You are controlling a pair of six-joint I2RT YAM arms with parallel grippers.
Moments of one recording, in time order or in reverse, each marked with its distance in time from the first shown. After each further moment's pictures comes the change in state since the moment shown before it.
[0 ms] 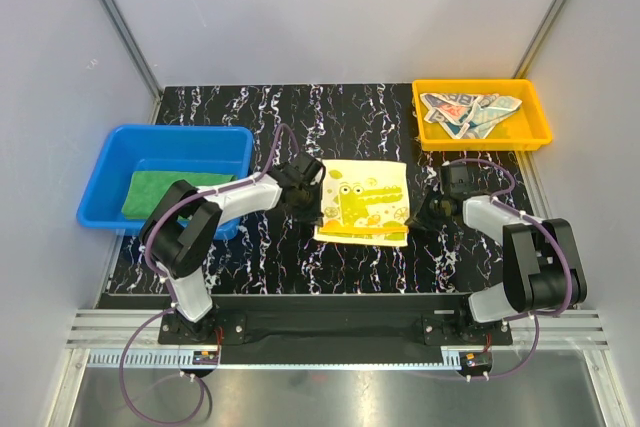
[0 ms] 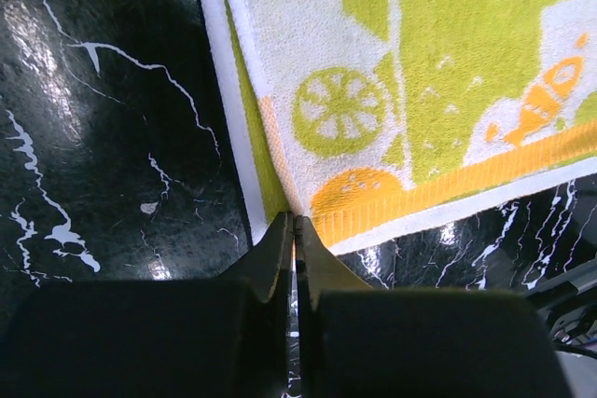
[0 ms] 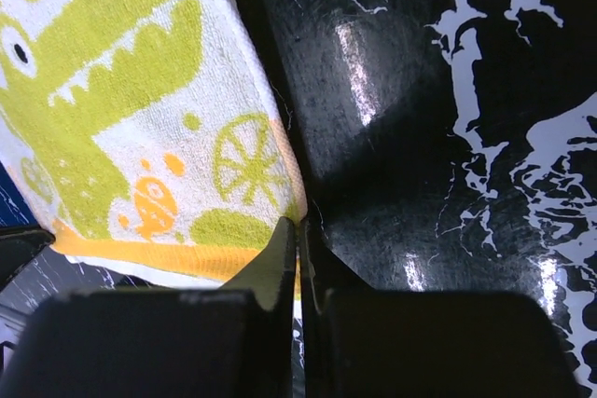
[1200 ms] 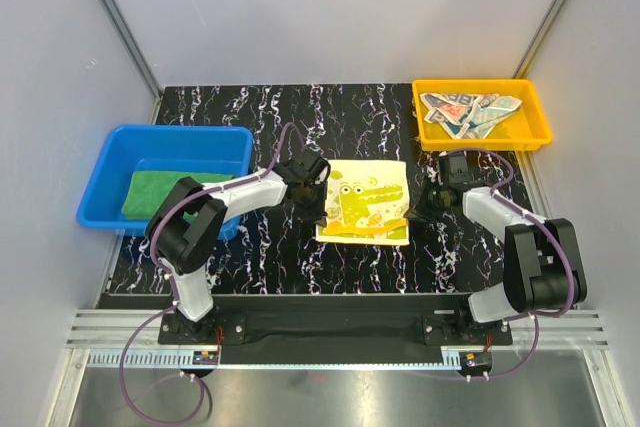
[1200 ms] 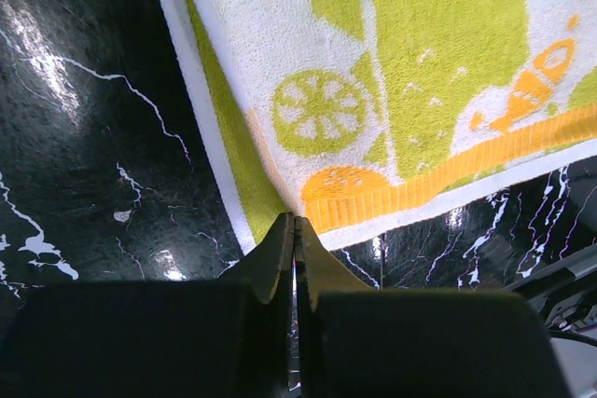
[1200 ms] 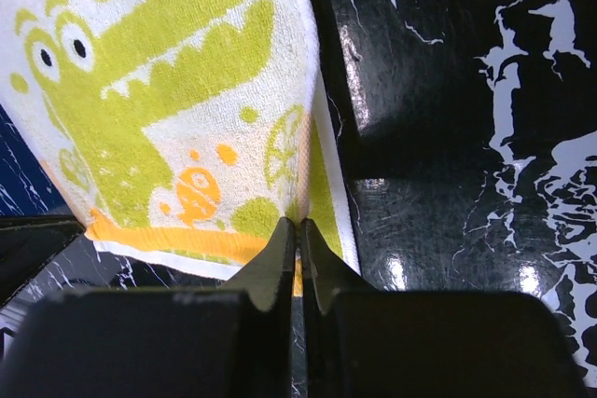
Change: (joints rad) left arm -0.012 0.040 0.068 -0.055 0.028 0.023; right arm 0.017 0.000 0.102 -0.102 -0.001 -0.040
